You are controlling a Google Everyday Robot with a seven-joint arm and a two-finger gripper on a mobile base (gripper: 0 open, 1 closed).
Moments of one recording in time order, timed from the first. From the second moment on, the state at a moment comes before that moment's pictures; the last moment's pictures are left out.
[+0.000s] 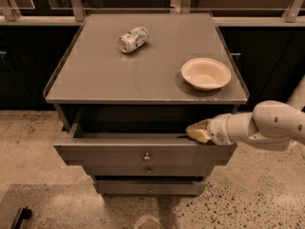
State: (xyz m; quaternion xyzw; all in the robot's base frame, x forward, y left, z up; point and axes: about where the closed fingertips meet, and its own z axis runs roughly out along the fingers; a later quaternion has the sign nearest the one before) arm 0.567 -0.157 0.670 -0.37 0.82 0.24 0.38
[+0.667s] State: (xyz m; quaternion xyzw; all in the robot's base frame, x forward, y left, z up) arm 0.566 -0.149 0.653 -0.40 0.82 0.22 0.34
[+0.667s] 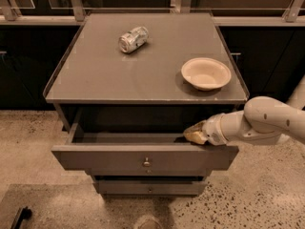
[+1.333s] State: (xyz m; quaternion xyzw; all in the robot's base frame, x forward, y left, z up) arm 0.520 -0.160 0.646 -0.44 0.82 0.24 0.29
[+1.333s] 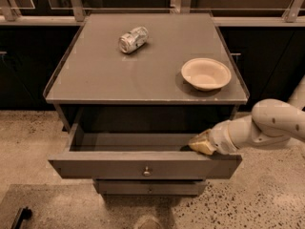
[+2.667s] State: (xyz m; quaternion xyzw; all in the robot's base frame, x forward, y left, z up) arm 0.447 -0.202 0.667 -0.43 0.80 0.25 0.31
